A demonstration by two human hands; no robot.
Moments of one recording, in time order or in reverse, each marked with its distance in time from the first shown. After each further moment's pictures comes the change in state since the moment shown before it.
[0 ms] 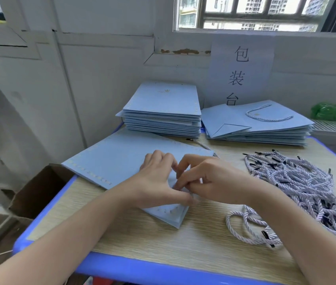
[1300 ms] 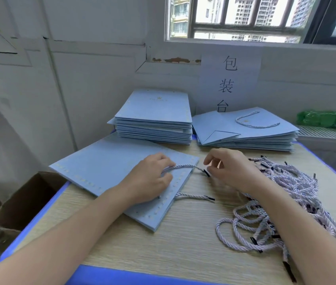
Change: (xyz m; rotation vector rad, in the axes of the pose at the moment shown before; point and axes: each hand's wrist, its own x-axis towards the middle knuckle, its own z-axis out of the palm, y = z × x) left_hand 0.036 -0.011 0.003 0.129 0.203 0.143; right_hand -0.007 0.055 -0.021 -0.097 0.247 0.496
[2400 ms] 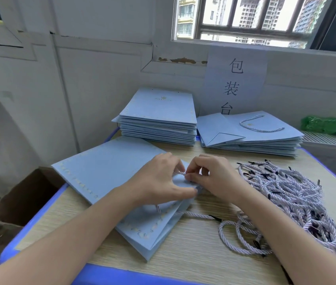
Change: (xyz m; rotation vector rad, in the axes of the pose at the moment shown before) left_hand -0.008 0.018 -0.007 -0.107 -0.038 -0.001; right_hand 0.001 -0.027 0.026 0.171 0.047 -0.208
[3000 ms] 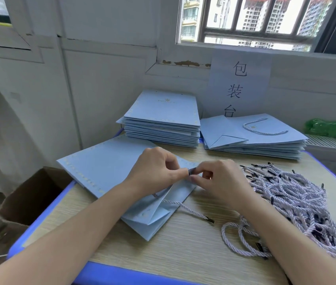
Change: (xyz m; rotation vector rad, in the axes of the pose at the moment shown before) left_hand 0.003 -0.004 -0.008 -0.170 0.258 -0.111; right_hand -0.006 -0.003 0.002 -0.196 0.107 0.059
